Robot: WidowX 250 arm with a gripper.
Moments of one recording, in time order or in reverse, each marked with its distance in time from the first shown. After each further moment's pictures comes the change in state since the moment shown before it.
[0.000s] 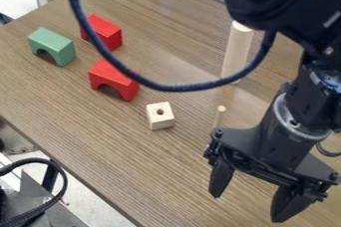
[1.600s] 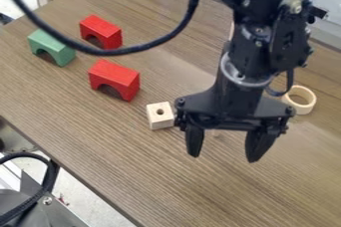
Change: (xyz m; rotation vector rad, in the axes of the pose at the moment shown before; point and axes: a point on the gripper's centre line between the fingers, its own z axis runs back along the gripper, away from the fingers) arm 0.051 0.032 0.002 -0.139 -0.100 0.291
